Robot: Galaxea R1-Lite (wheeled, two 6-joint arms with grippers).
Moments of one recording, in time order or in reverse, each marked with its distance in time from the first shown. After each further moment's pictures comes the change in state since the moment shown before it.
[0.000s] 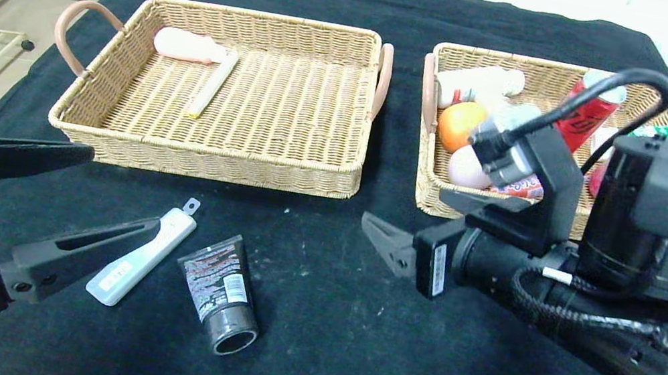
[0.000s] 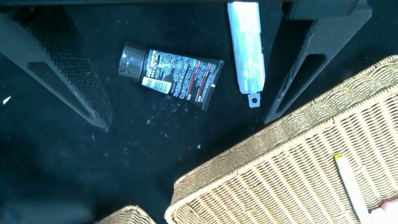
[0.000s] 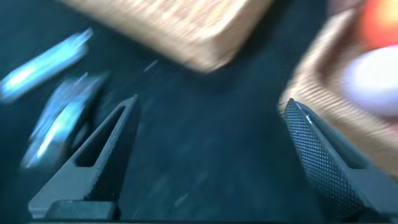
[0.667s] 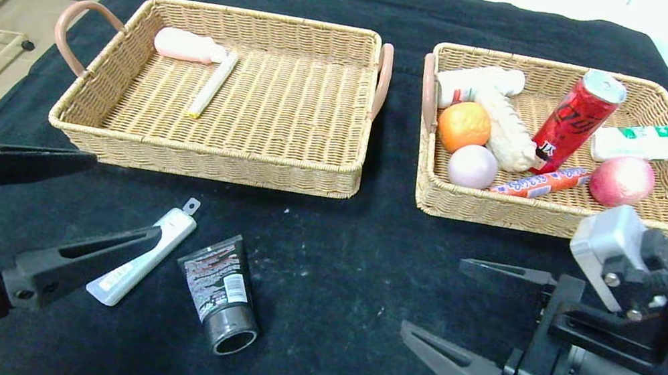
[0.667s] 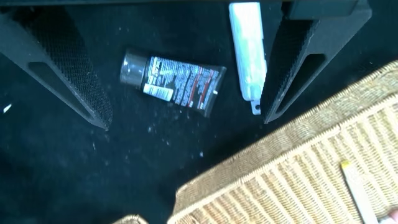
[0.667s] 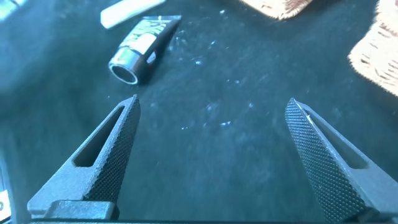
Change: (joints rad) left arm -0.005 0.003 -0.011 0.041 0.004 0.008; right arm -0.085 -0.216 0.370 -0.133 0.367 -0.030
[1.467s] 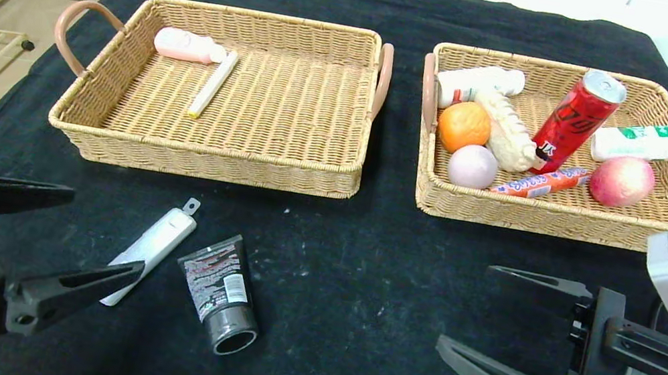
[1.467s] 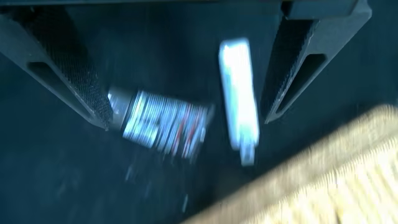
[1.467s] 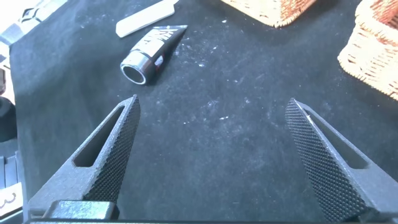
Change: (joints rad) left arm -0.041 0.002 -0.089 0.279 0.175 0.027; right arm -0.091 -0.067 0.112 -0.103 0.139 0.011
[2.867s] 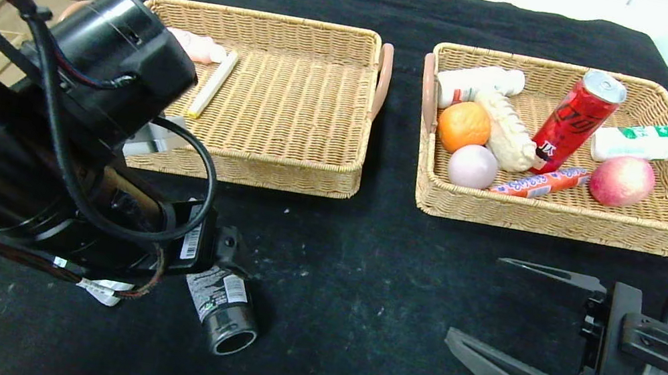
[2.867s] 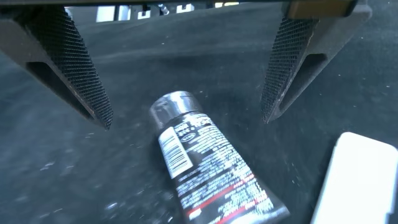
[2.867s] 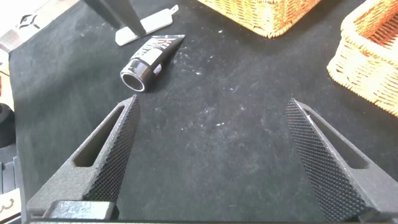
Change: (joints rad) left arm -0.224 0.563 -0.718 0.836 0.174 -0.947; right arm -0.002 -0.024 -0.007 0.002 -0.007 -0.001
